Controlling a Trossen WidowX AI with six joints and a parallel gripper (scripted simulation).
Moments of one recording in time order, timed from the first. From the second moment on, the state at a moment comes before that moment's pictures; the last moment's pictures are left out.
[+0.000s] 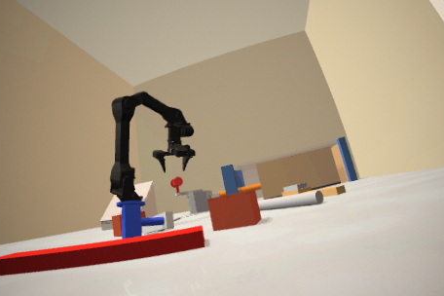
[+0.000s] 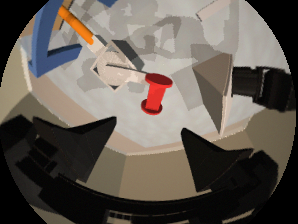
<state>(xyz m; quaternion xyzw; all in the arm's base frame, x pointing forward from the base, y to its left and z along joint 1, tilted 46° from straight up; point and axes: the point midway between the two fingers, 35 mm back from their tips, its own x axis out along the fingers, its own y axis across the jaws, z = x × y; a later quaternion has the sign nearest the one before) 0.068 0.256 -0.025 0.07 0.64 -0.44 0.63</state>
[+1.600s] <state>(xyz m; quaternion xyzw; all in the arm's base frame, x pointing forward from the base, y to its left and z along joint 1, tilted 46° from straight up) 0.075 0.208 -0.073 0.07 0.64 -0.44 0.63</state>
